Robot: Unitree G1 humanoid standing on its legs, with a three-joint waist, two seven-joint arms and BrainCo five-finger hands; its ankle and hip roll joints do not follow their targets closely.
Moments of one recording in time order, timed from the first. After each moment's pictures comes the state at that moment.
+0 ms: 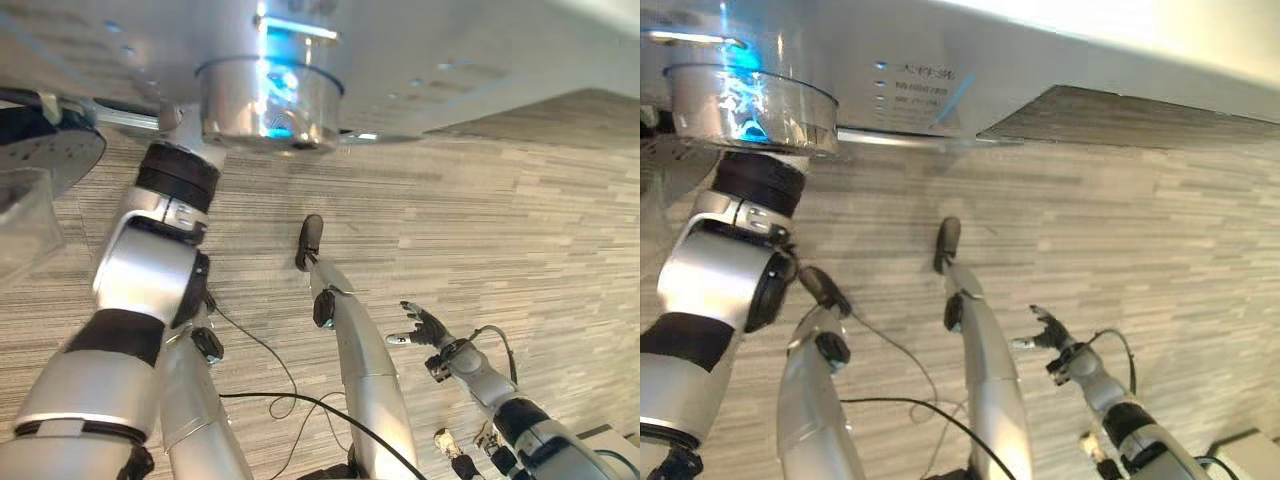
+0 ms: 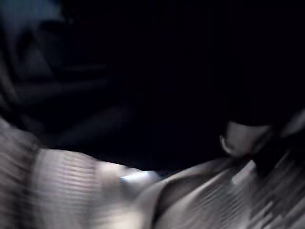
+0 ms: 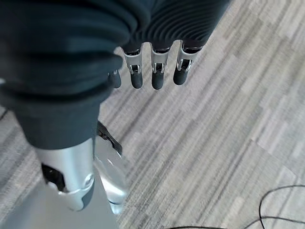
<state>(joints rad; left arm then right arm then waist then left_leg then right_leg) -1.56 0.57 -0.66 1.10 -1.07 -0.26 0.23 -0.29 -0.55 0.46 0.68 0.14 -0.04 0.01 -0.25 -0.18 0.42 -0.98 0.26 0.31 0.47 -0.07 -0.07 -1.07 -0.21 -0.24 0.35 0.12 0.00</state>
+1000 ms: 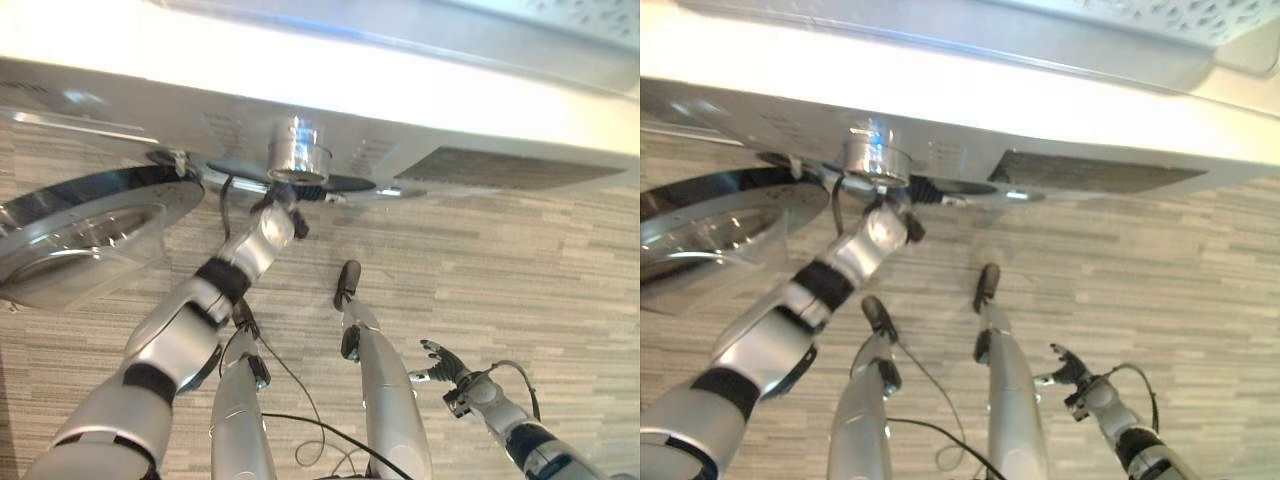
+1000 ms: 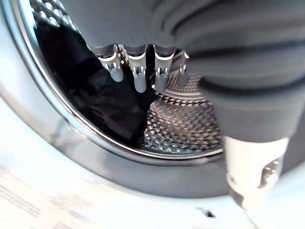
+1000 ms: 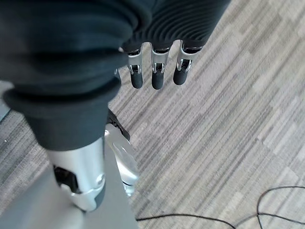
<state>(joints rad) -0.89 0.43 -0.65 0.53 0.04 0.02 0.23 -0.22 -0.48 0.48 0.90 0.10 -0.06 0.02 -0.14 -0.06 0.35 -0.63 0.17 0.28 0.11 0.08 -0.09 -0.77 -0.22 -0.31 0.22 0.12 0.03</state>
